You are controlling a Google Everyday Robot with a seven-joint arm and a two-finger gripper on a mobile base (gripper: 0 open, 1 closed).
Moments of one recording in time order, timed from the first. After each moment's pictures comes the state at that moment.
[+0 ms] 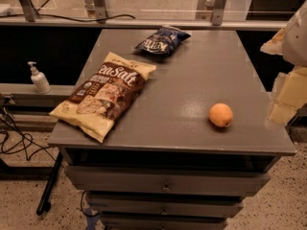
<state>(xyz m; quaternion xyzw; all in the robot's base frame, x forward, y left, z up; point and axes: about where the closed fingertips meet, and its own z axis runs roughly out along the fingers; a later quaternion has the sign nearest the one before) 0.438 -0.216 0.978 -0.60 0.78 -0.04 0.16</state>
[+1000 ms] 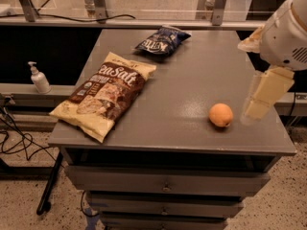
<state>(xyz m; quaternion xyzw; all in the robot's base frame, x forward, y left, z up) 0.456 -0.181 0.972 -0.62 0.75 -0.01 0.21</state>
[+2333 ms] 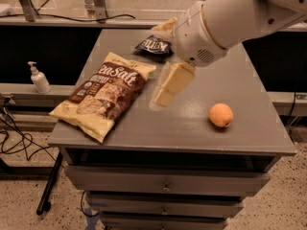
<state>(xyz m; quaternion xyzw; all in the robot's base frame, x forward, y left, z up) 0.494 -0.002 0.982 -0.68 0.62 0.11 0.38</state>
